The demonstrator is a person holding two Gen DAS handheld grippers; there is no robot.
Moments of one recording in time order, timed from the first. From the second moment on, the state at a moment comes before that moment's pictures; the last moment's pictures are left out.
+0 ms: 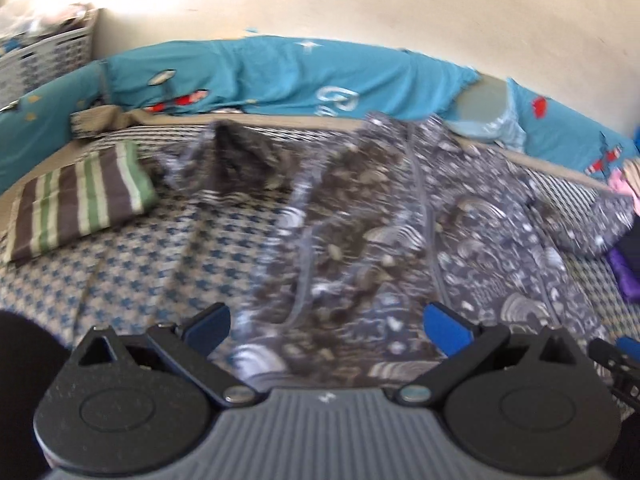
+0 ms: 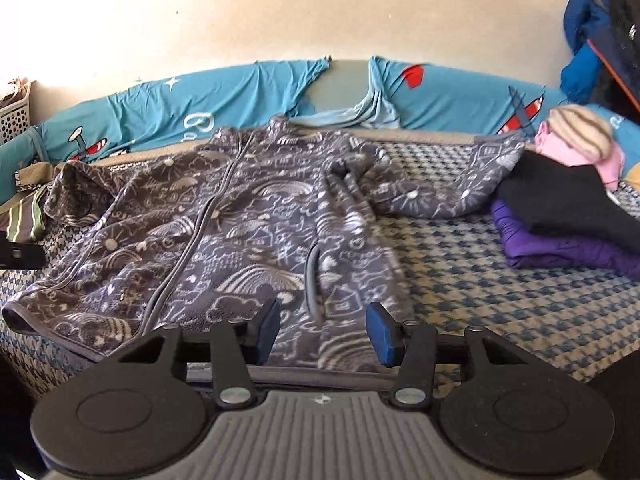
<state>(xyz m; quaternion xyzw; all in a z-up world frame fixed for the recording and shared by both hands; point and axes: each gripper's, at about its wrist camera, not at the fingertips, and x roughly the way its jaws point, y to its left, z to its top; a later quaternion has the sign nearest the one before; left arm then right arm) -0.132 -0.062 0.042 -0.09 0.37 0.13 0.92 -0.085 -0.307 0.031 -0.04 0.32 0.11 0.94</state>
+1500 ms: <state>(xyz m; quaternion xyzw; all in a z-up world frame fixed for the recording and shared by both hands) -0.118 -0.066 -0.029 -0.08 0.43 0.12 0.89 -0.068 -0.304 0.000 0.00 0.38 0.09 0.92</state>
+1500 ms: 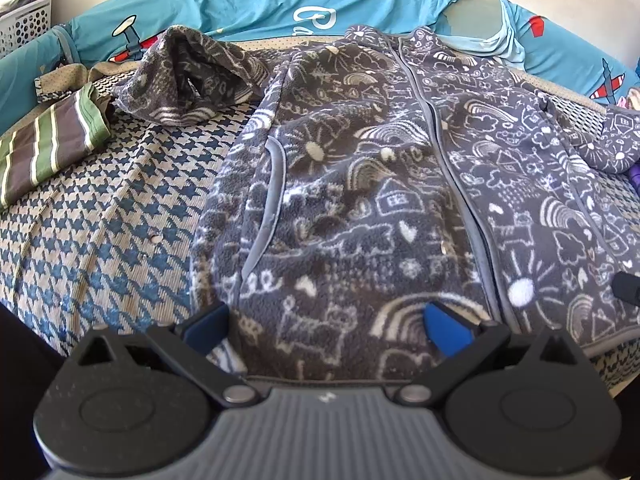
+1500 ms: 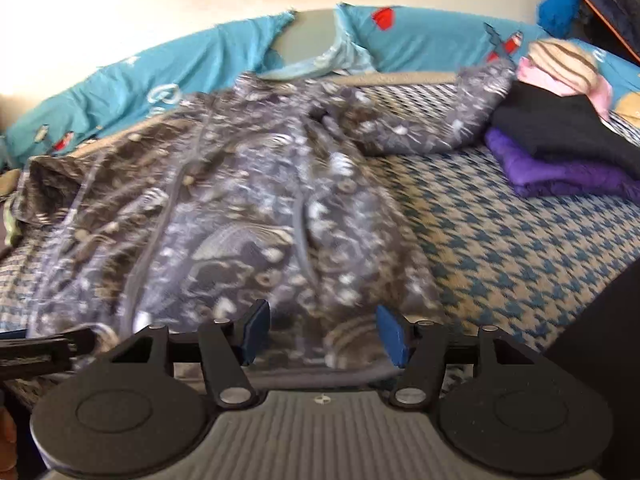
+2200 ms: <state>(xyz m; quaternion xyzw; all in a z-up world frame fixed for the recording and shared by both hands) -0.070 0.033 0.012 -0.18 0.38 0.16 0.89 -0.009 -0.241 0.019 -0.08 0.35 0.21 0.91</state>
